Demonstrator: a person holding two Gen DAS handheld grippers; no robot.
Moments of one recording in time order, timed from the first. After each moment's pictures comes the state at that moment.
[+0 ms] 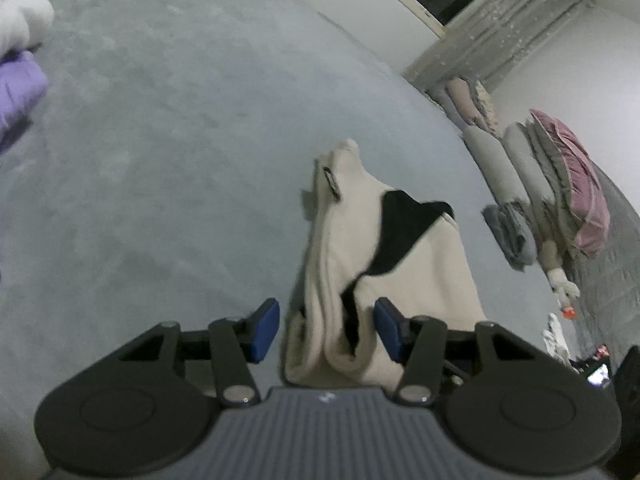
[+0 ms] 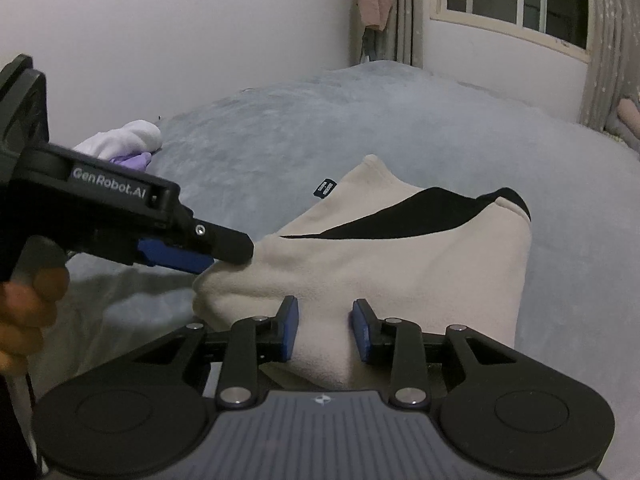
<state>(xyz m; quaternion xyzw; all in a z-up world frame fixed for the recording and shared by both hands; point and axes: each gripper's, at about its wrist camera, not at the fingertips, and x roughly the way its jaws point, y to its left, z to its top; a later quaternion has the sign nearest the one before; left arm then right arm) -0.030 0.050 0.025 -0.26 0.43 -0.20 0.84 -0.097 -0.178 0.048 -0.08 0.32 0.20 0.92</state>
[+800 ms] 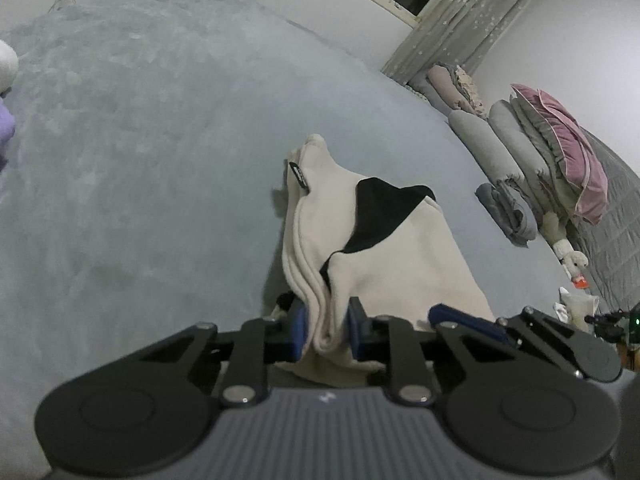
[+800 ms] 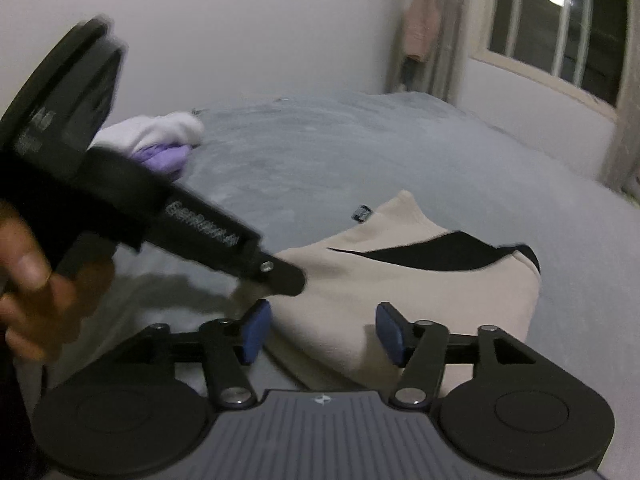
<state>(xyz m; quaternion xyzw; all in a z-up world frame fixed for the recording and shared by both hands) -0.043 0.023 0.035 -0.19 0.40 -0.20 0.87 -0.118 -0.156 0.057 -0.16 0.28 0.24 0.92</state>
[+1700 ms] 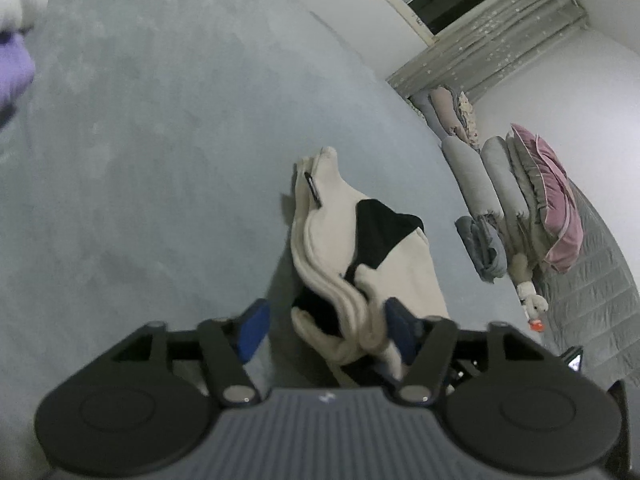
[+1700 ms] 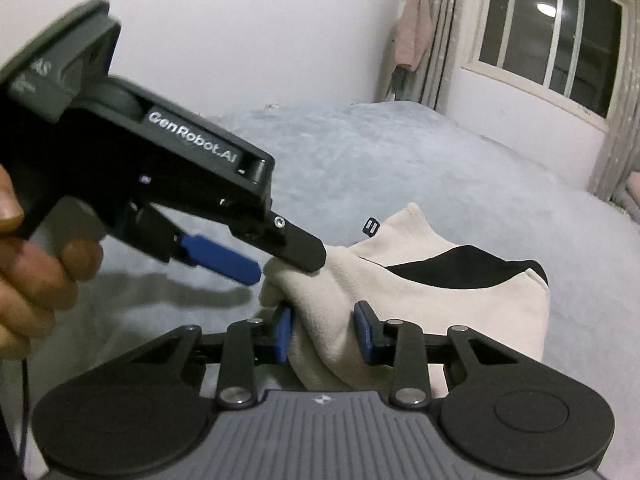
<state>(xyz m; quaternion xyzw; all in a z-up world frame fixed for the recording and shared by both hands) -0.025 0.056 0.028 -0.30 0.42 -0.22 0.83 -0.099 -0.141 0.047 -0.15 0.27 0.22 0.93</state>
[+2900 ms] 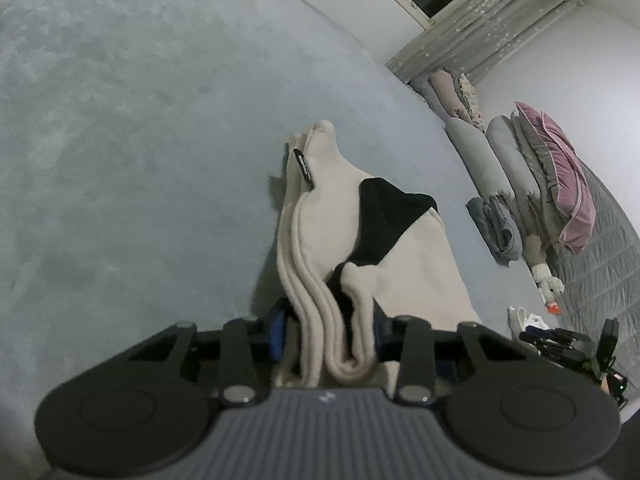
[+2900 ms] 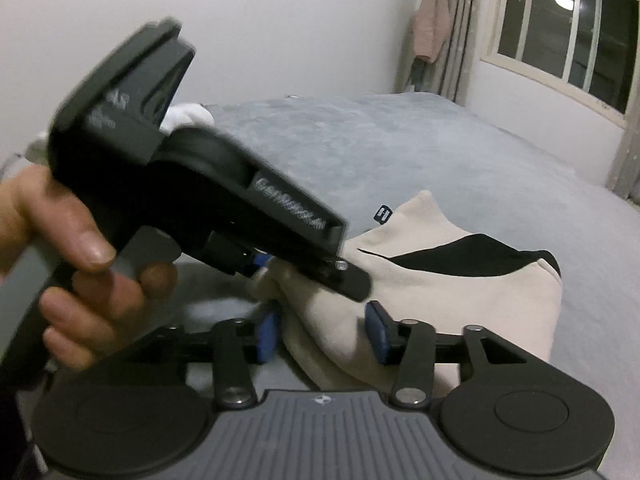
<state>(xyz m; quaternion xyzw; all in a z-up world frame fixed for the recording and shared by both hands) -0.001 0.017 0.004 -0.27 0.43 -0.21 0.84 -0.119 -0.162 0.056 -0.14 0.28 0.25 0.91</state>
